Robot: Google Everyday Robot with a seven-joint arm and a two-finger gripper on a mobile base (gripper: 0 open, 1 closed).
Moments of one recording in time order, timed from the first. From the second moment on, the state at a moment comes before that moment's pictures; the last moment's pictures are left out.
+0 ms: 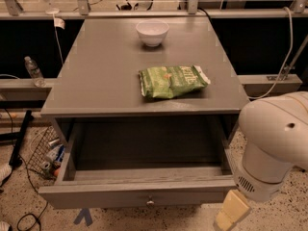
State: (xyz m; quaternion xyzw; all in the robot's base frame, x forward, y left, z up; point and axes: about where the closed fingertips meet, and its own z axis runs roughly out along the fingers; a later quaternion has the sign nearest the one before) arm 0.311 -0.215 0.719 0.27 -0.96 -0.01 0.09
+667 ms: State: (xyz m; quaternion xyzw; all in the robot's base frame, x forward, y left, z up) arm 0.312 -0.200 0.674 0.21 -0.97 -0.04 0.12
